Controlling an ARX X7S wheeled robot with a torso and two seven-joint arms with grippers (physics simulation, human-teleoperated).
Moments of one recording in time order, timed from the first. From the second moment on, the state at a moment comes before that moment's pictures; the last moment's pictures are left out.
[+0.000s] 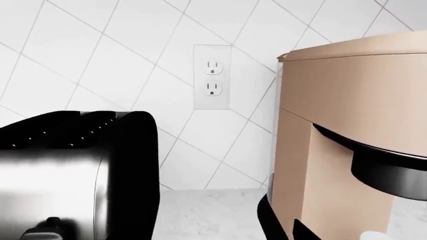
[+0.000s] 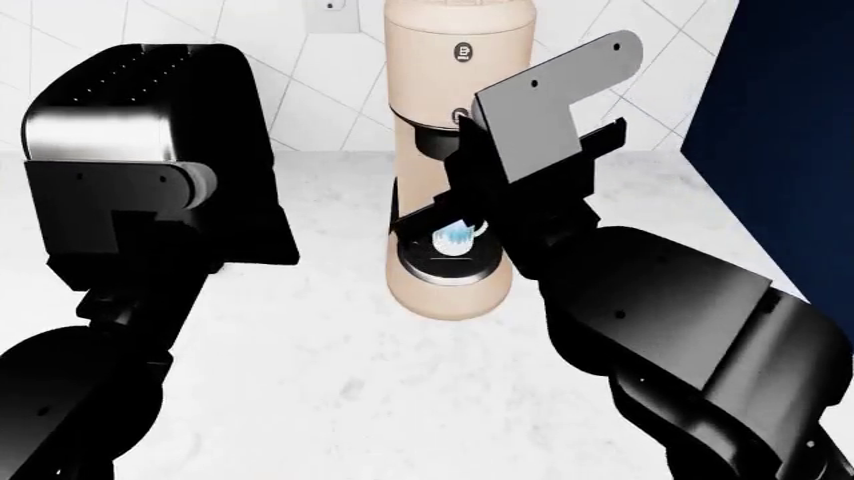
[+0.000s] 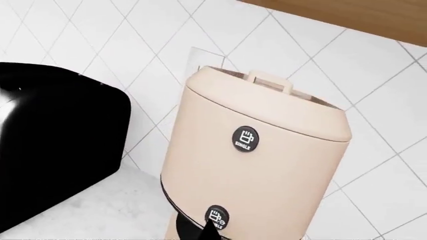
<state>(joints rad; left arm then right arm) -0.60 -0.29 -0.13 0.70 -0.59 -1.15 -0.23 1.02 0.25 -0.43 -0.51 0.70 1.22 0.44</state>
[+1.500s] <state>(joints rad) -0.57 -0.32 -0.12 0.69 -0.62 -1.11 -0.25 1.01 0.25 -0.36 -0.59 0.79 1.29 0.53</state>
